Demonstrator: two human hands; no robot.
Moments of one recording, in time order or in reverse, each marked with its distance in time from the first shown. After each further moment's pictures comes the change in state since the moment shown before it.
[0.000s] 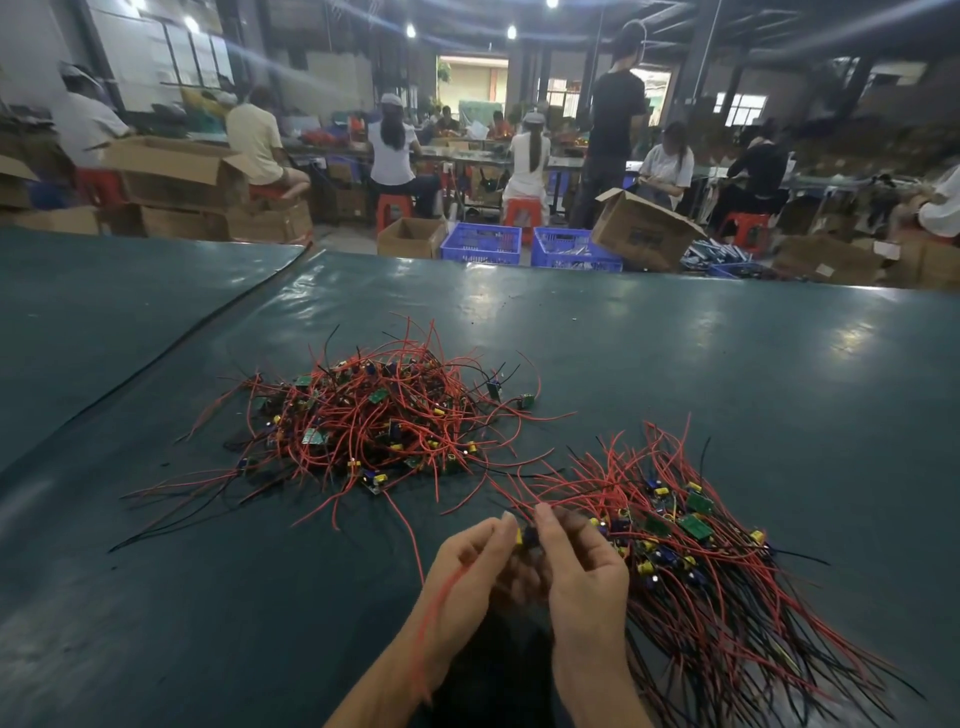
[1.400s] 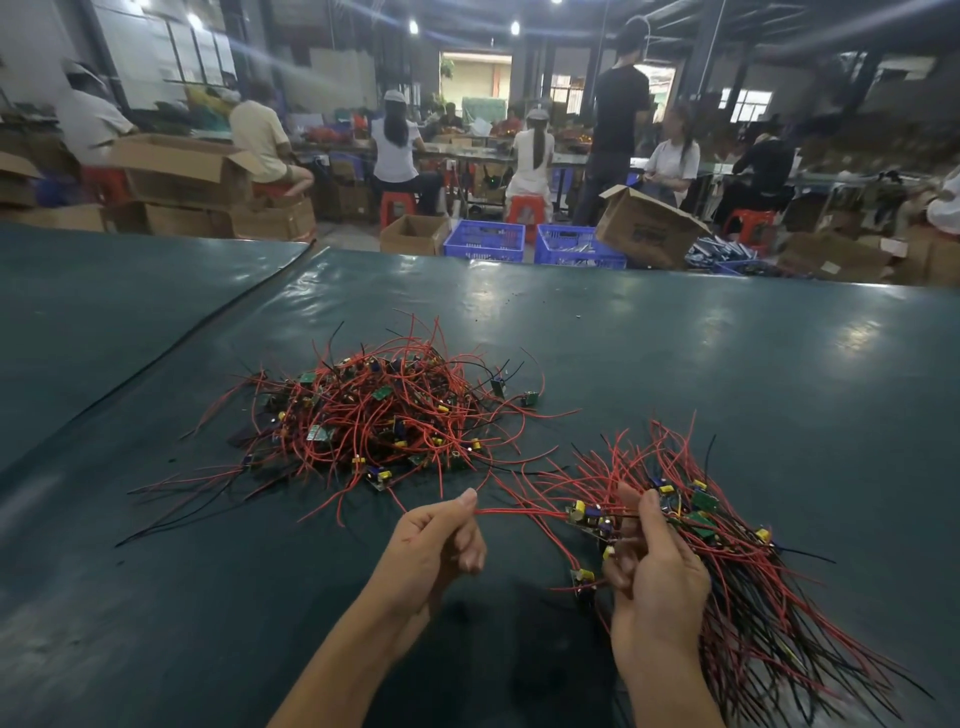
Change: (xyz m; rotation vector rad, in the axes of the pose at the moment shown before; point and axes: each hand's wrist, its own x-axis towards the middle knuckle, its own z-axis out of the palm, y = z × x) left_hand 0.005 0.014 -0.029 -0.092 0.095 -0.028; right_hand 0.021 -0.021 -0.030 0.217 0.224 -0.061
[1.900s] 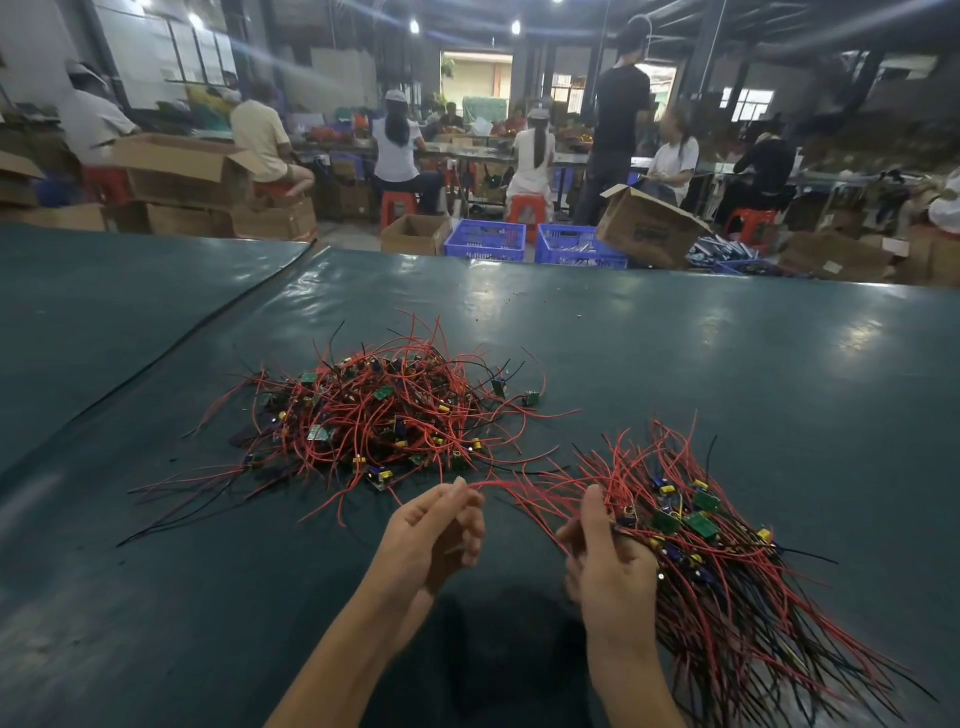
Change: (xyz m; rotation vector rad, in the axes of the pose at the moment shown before) left_hand -0.001 0.006 -0.002 -0.126 0.040 -0.032; right_hand -0.015 0.019 0.006 -0.406 -0.205 -0.052
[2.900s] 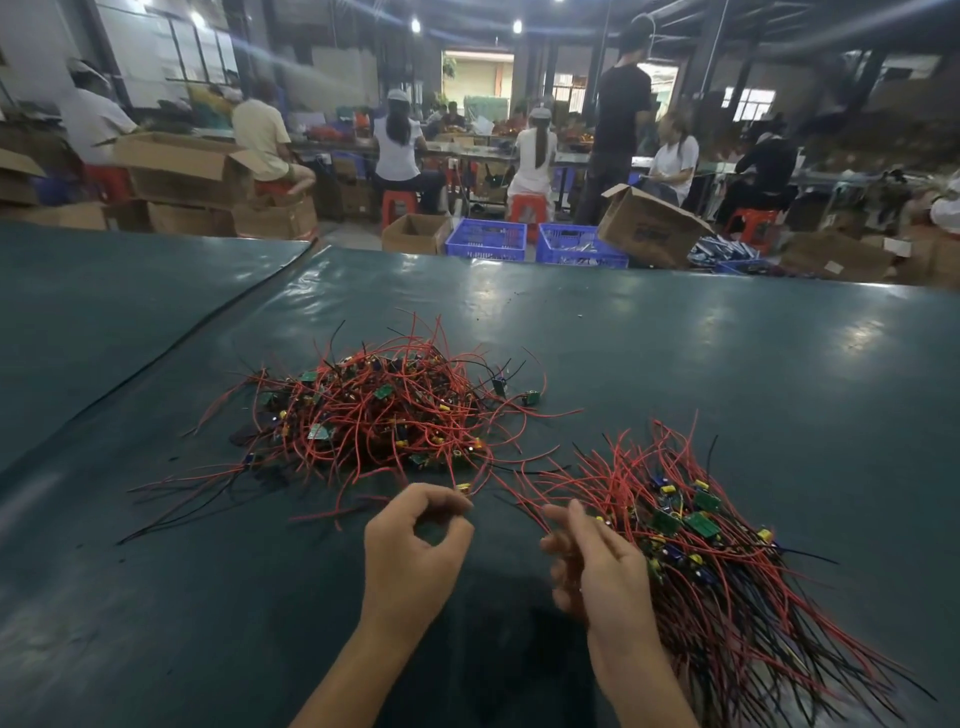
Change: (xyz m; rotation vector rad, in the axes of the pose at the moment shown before) left_hand 0.000 -0.016 -0.005 0.774 0.377 0.555; right_hand 0.005 -0.005 0.000 0.029 -0.092 0.210
